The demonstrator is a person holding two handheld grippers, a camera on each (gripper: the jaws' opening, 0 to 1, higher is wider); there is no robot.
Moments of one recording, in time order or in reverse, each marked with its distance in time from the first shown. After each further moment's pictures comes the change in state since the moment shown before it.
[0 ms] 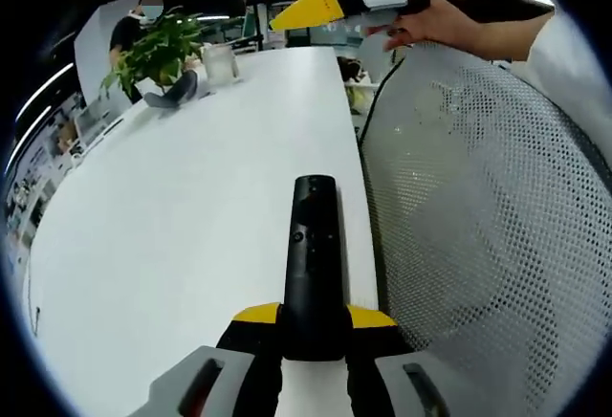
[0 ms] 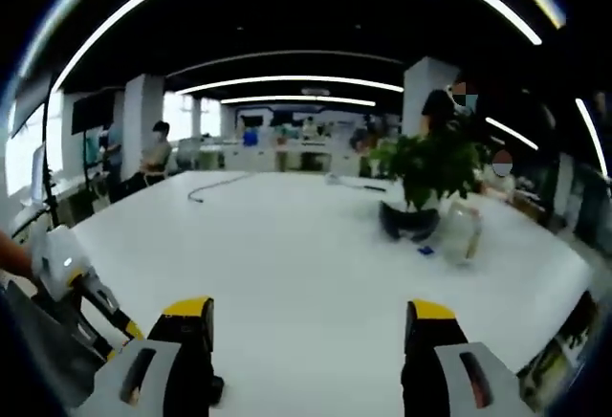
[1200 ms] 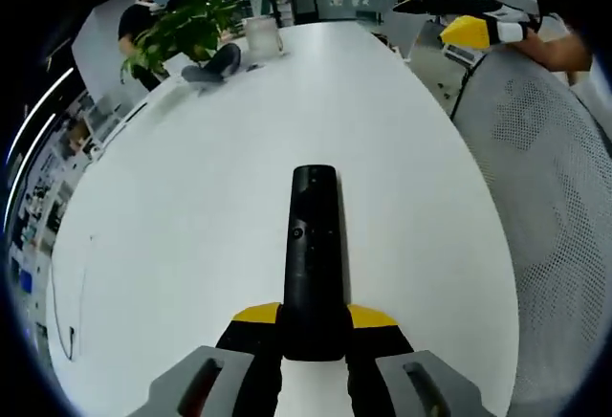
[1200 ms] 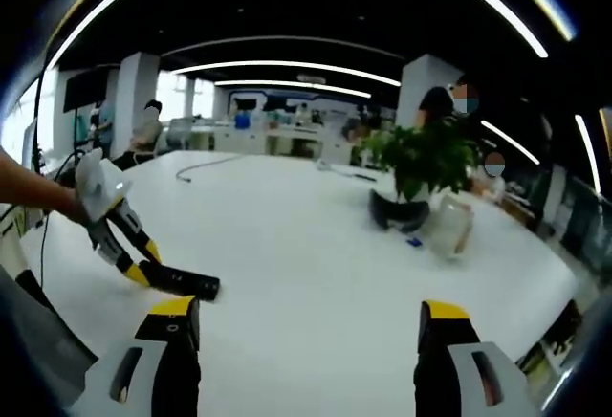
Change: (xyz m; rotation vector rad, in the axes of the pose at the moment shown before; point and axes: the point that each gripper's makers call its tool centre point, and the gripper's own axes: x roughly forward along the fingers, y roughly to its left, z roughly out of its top) left arm -0.010 0.138 -0.012 0.038 0.117 0.102; right arm 0.006 -0.004 -0.020 -0.044 0.093 -0.034
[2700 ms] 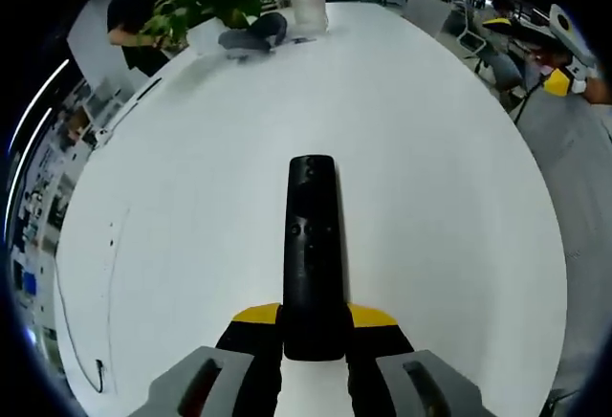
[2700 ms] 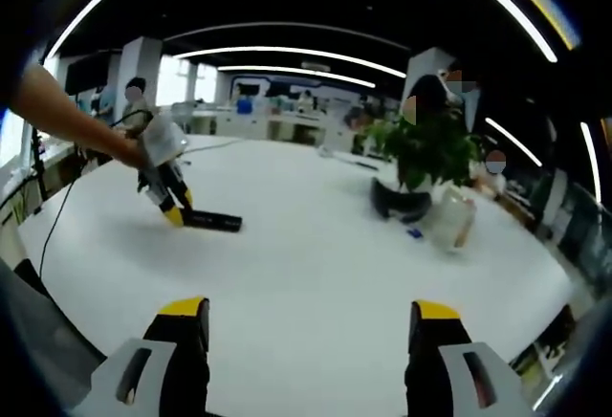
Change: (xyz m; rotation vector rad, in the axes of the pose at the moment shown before) left arm 0.018 0.125 0.002 -0.002 0.111 -0.009; right arm 0.003 0.000 -0.010 -0.022 0.048 -0.003
